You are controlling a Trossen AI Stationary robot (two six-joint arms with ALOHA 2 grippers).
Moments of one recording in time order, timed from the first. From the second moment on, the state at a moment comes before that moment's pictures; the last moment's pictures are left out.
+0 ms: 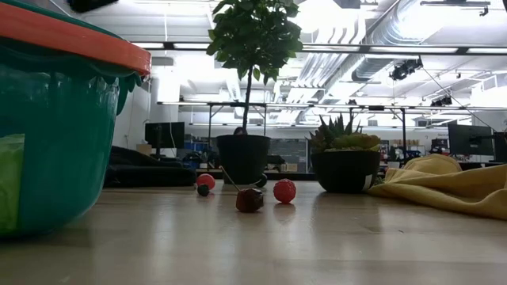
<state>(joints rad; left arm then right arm) -0.31 1.08 1.03 -0.73 0.17 -0.58 0.46 1.90 2.00 -0.99 0.46 0.67</state>
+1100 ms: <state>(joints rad) -0.45 1.08 0.66 -0.46 -0.01 -0.74 0.52 1.90 1.91 -0.98 0.48 0.78</state>
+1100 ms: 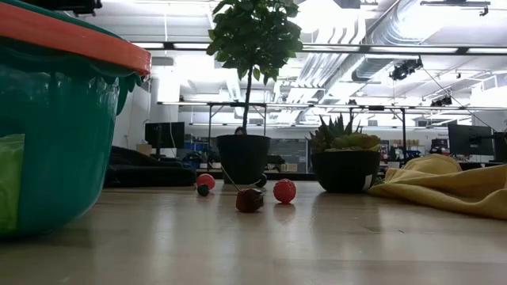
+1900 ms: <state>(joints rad) -0.45 1.17 0.66 -0.29 0.06 -0.73 0.53 1.90 1.91 -1.03 0.50 0.78</state>
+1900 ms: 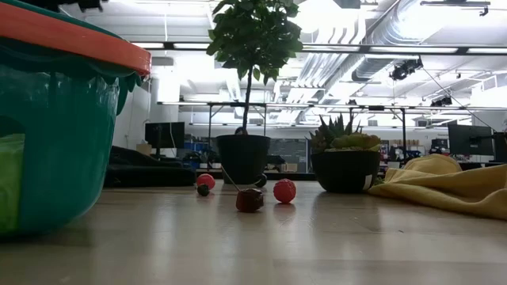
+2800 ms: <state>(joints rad) -0.15 1.33 0.90 -0.45 0.10 0.04 0.60 1.78 1.91 -1.10 0.81 0.97</state>
